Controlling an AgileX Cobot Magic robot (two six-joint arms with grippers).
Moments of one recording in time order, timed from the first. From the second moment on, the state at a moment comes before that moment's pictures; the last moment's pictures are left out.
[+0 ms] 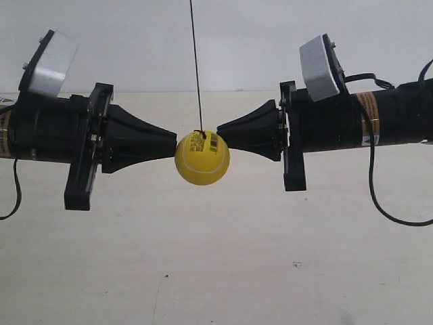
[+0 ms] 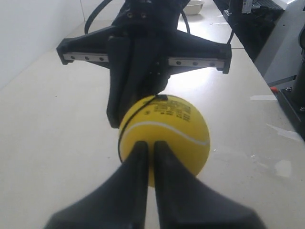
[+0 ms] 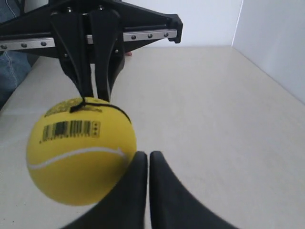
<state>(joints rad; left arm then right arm) -0.14 1.65 -0.80 1.55 -1.21 -0.77 0.23 1.77 -0.91 -1.47 -1.21 0.75</state>
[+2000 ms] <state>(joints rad) -0.14 1.65 -0.80 1.55 -1.21 -0.77 0.16 1.77 -0.91 -1.49 -1.21 0.78</state>
